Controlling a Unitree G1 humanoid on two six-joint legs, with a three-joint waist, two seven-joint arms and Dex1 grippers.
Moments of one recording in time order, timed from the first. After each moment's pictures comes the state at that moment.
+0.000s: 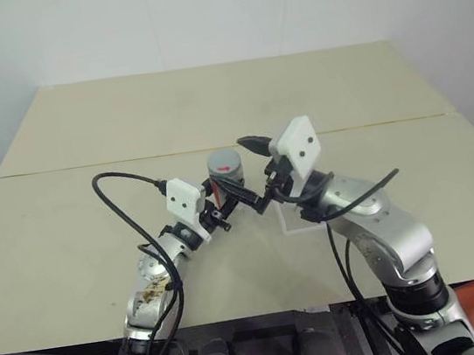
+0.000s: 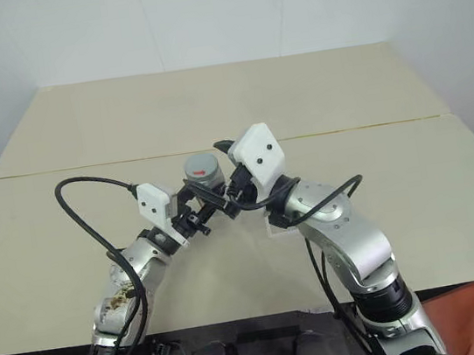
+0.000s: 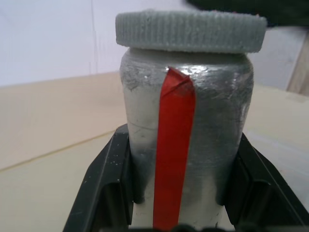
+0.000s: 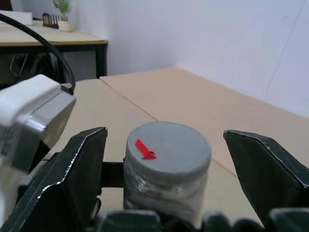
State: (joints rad) left arm -0.23 0.20 -0.11 -0.24 -0.28 0.17 -0.45; right arm -0.51 -0.26 0.21 -0.50 0.32 0.63 0.41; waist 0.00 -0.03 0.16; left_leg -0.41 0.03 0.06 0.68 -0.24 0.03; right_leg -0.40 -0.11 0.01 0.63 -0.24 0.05
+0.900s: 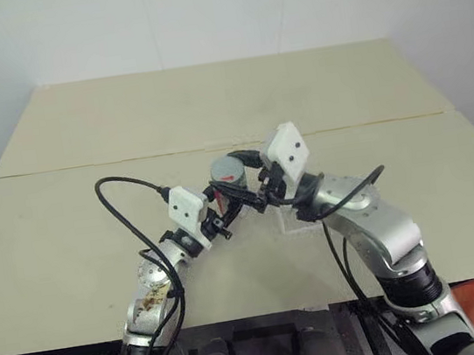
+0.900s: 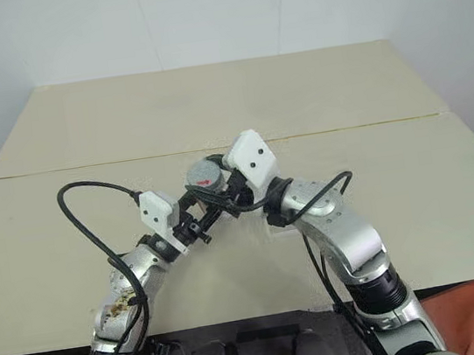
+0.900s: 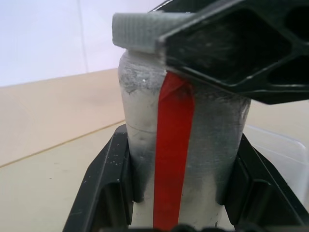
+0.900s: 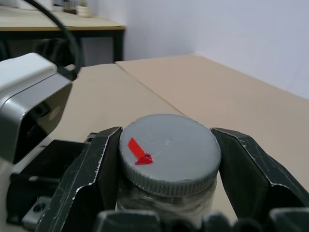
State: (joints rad) left arm -0.19 0.24 -0.12 -0.24 -0.28 0.13 -0.53; right arm -0.53 -0.31 0.22 -0.39 0.34 0.56 0.59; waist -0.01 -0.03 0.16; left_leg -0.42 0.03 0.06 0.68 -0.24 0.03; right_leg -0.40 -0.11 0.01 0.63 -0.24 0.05
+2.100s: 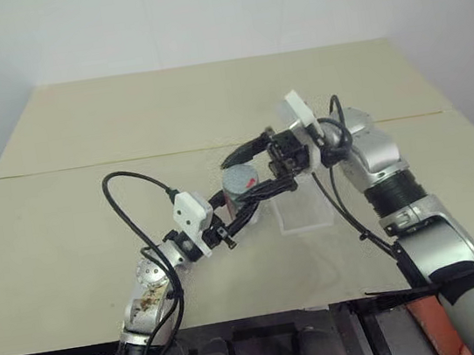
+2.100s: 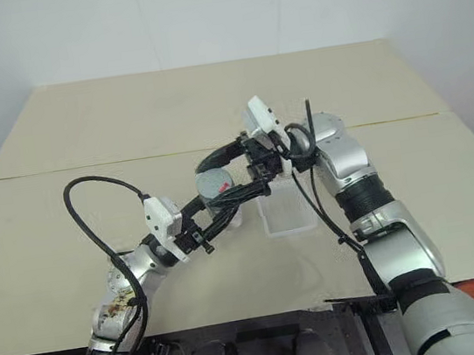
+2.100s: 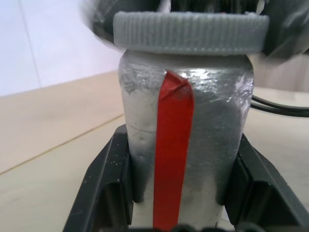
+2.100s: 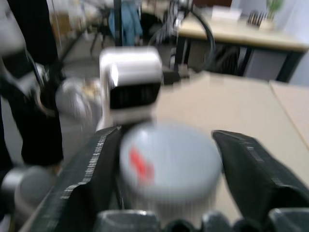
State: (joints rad) left arm -0.21 0.25 -0.15 -0.21 -0.32 0.07 -0.68; right arm -0.99 -0.38 0.26 0.45 0.53 0.13 1.55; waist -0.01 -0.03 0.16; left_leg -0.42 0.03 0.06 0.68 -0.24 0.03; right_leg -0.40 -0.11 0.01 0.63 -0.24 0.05
